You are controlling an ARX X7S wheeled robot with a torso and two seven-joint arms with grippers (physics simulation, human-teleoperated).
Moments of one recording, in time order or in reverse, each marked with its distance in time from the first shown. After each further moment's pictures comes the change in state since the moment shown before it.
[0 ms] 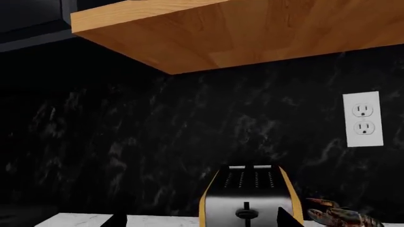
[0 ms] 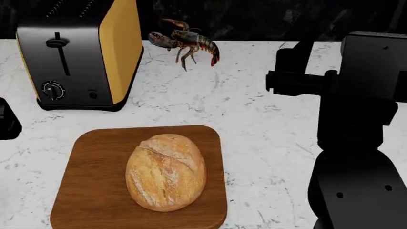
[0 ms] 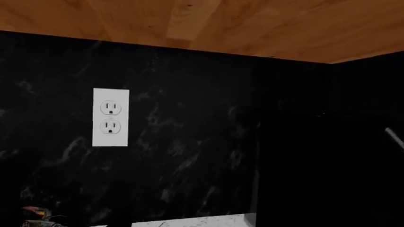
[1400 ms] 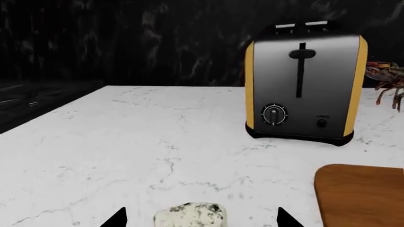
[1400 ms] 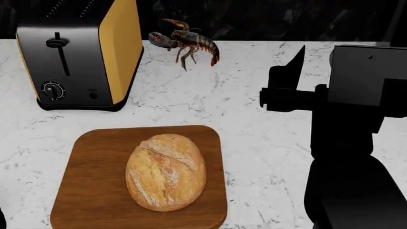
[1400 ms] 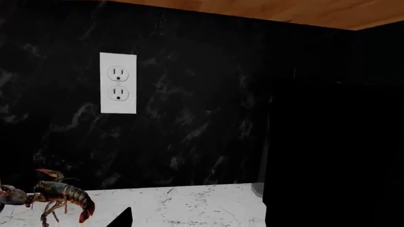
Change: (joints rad) left arm 0.319 -0.093 -0.278 0.067 -0.572 -0.215 -0.422; right arm -0.012 0.006 -0.007 0.020 0.055 0.075 0.004
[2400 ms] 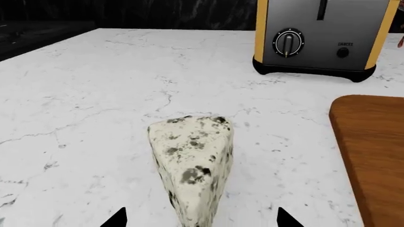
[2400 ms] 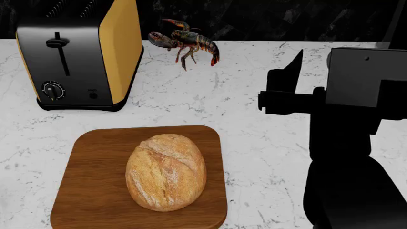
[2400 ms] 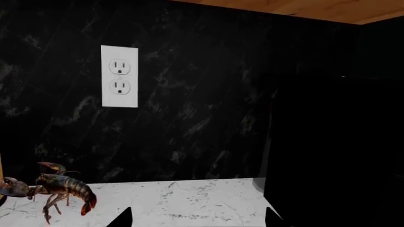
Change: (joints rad) left arm 0.293 0.010 0.103 -0.136 0.207 0.324 0.130; right arm 0.000 0.008 -0.009 0.003 0.020 0.014 0.011
